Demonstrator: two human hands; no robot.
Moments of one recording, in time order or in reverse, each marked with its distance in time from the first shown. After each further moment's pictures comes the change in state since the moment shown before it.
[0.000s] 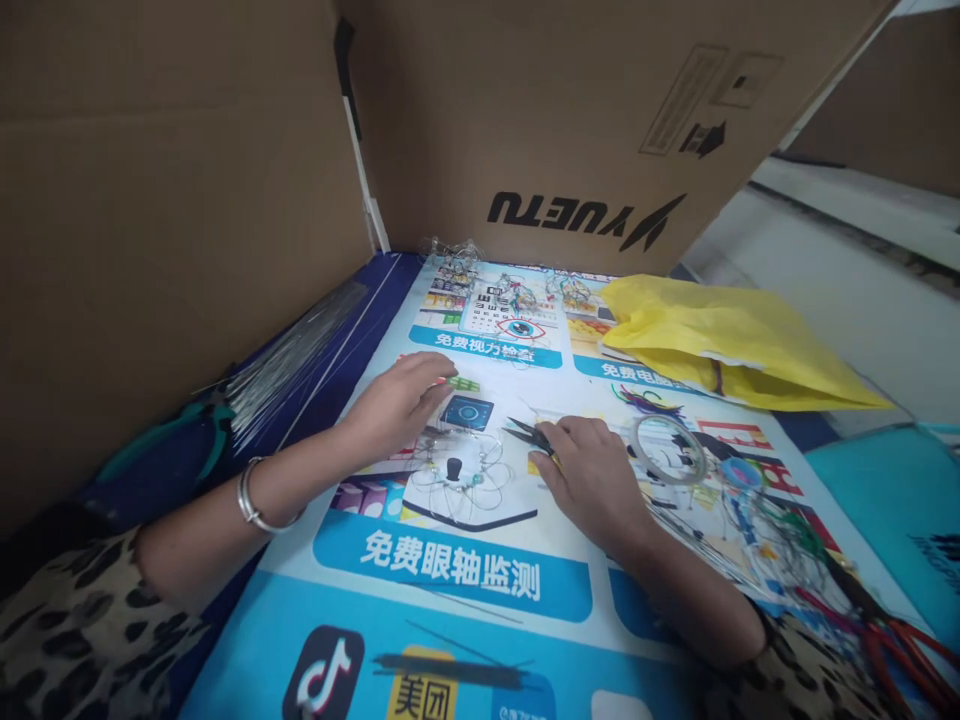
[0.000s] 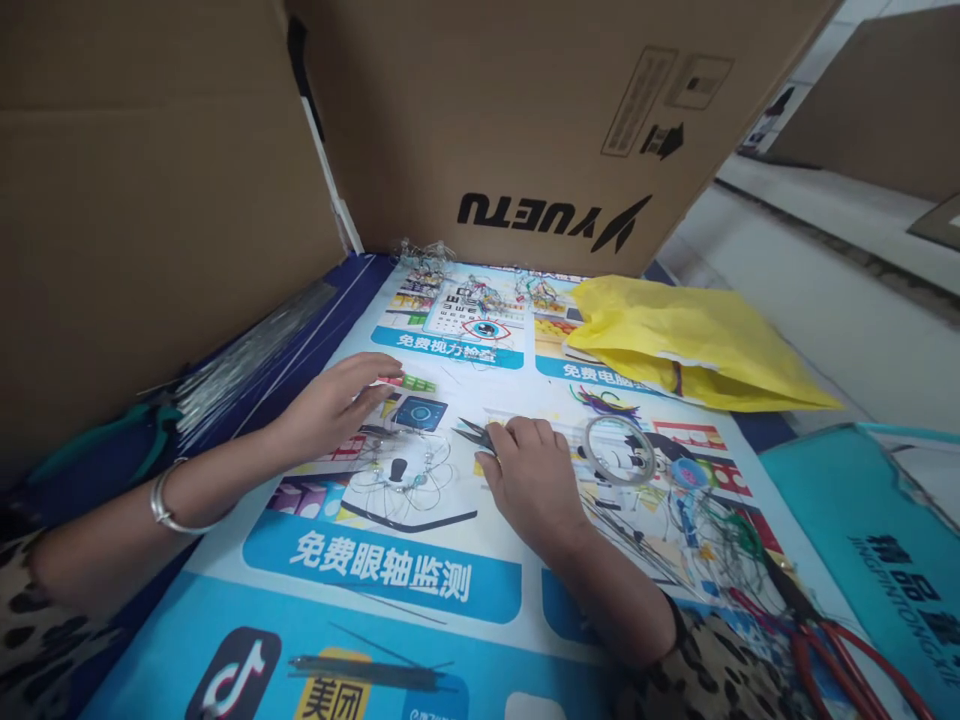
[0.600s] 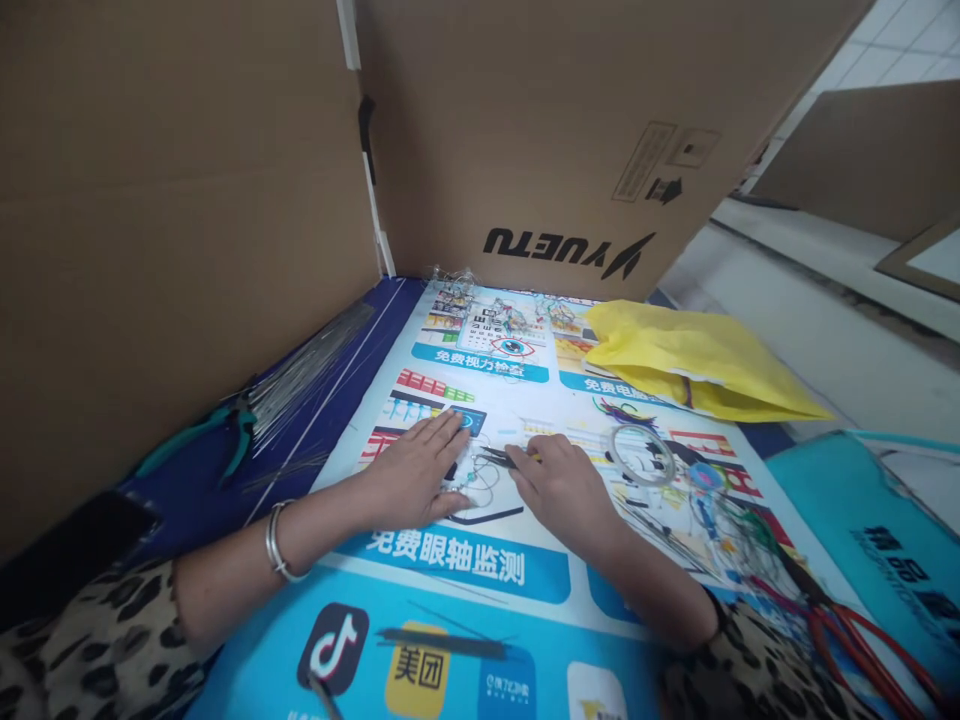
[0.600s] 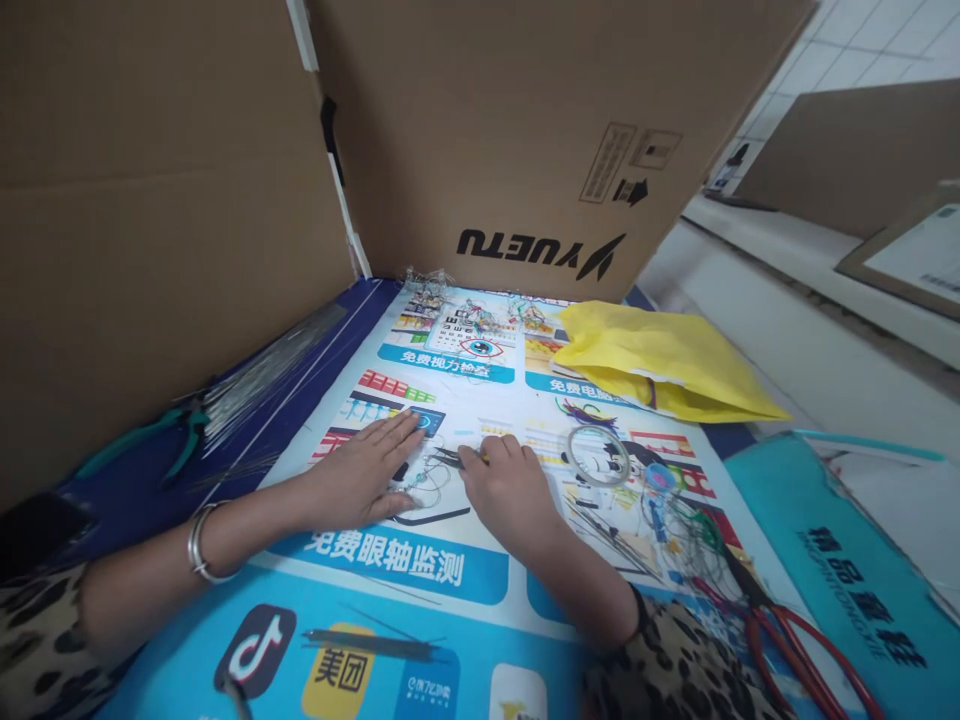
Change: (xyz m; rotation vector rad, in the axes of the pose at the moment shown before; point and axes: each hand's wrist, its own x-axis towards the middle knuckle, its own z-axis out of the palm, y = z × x) left_hand -0.044 0.025 0.026 0.298 -0.442 0.093; right_hand -0.012 -0.013 -0.003 -0.027 0.052 -0.173
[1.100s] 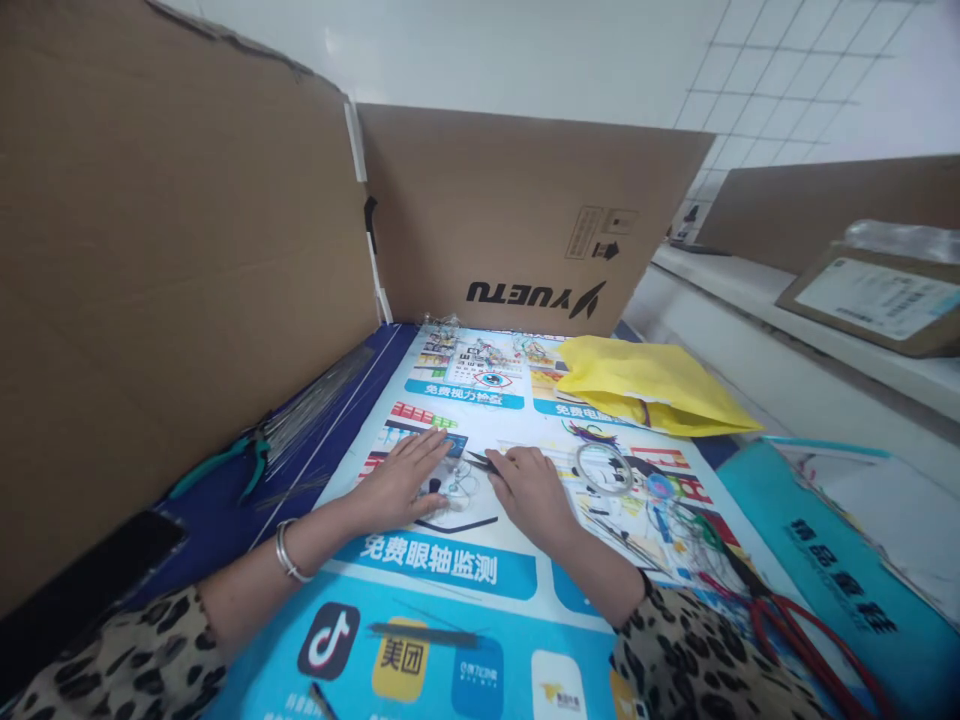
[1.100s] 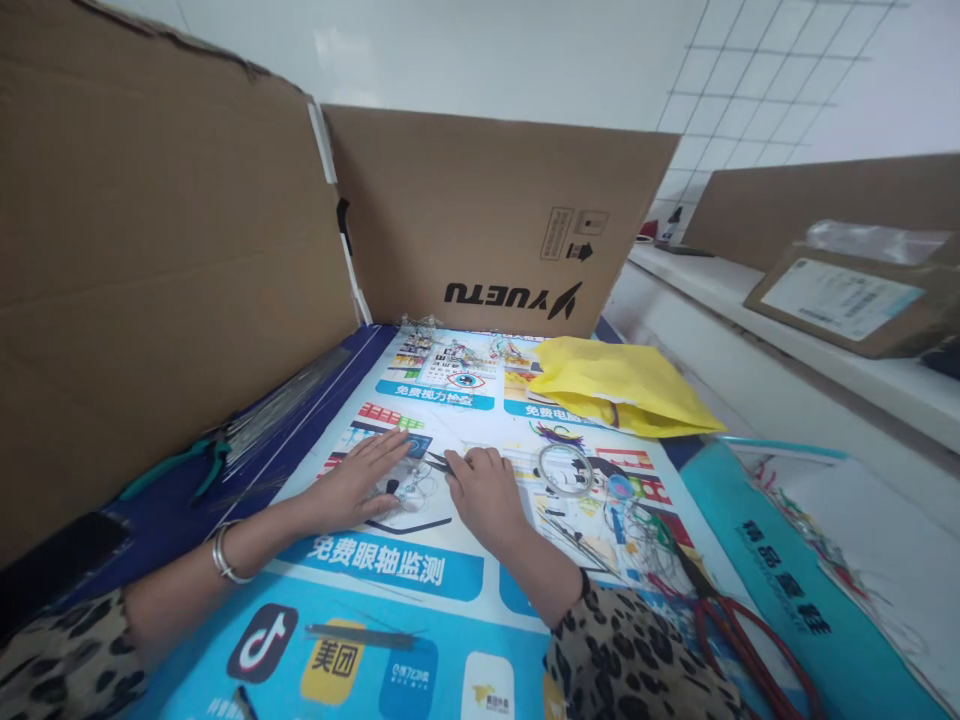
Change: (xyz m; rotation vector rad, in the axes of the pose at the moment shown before) left_hand -0.005 -0.004 -0.002 -0.038 0.137 -0.022; right_hand 0.000 0.001 -0.001 0.093 0.088 0.106
